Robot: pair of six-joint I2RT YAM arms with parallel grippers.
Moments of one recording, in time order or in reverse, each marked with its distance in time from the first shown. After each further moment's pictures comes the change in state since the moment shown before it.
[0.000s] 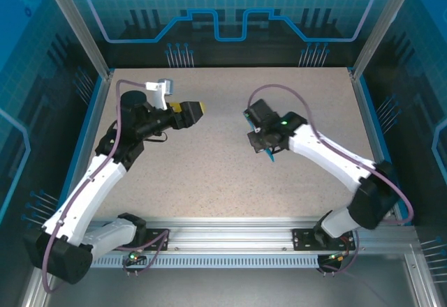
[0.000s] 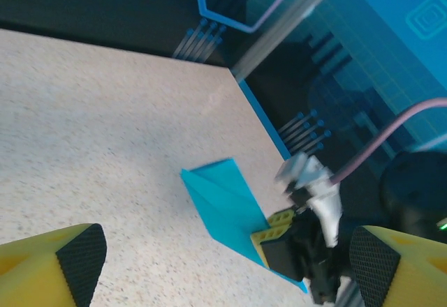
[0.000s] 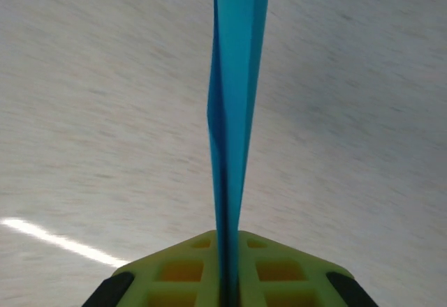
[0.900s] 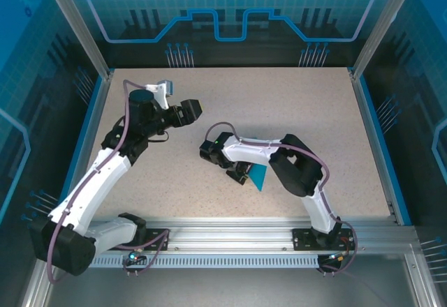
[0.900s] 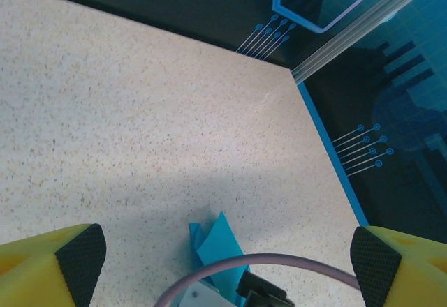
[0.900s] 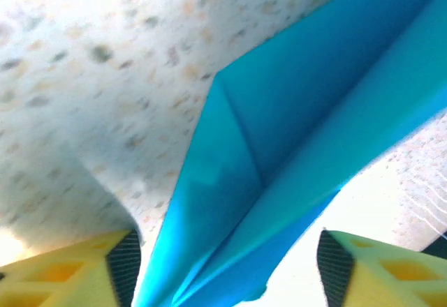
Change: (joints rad) left arm 0.010 0.087 0.003 -0.060 -0.116 -0.034; right arm 0.237 0.550 0.183 -0.260 0.117 -0.093
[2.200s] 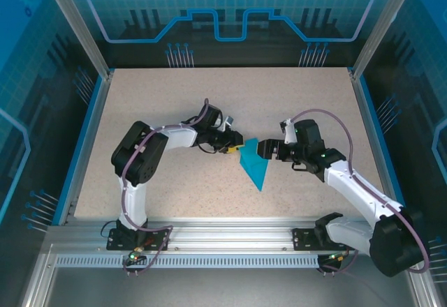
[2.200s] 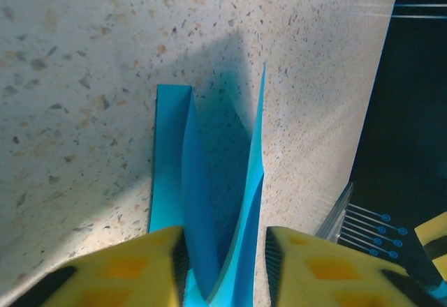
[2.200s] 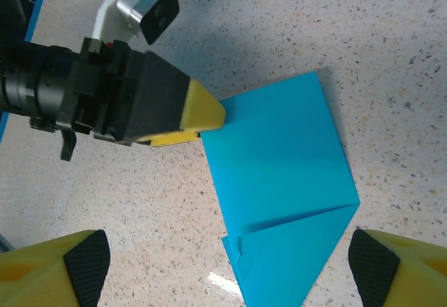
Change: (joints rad) left arm -0.203 0.881 0.138 0.275 0.419 -0.283; right arm -0.599 -0.988 -0.819 0.900 -0.805 0.315
